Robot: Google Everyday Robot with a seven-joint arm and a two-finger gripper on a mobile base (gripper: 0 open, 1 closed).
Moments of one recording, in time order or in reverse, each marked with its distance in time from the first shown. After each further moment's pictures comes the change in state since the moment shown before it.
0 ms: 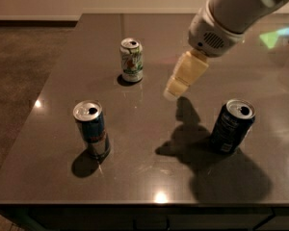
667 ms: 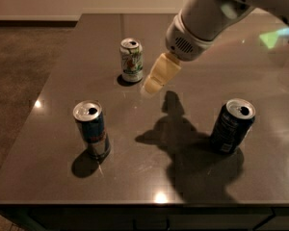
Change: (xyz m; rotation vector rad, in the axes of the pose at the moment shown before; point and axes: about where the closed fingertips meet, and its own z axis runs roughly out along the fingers) arm -0.032 -0.004 0.039 0.017 -0.022 0.100
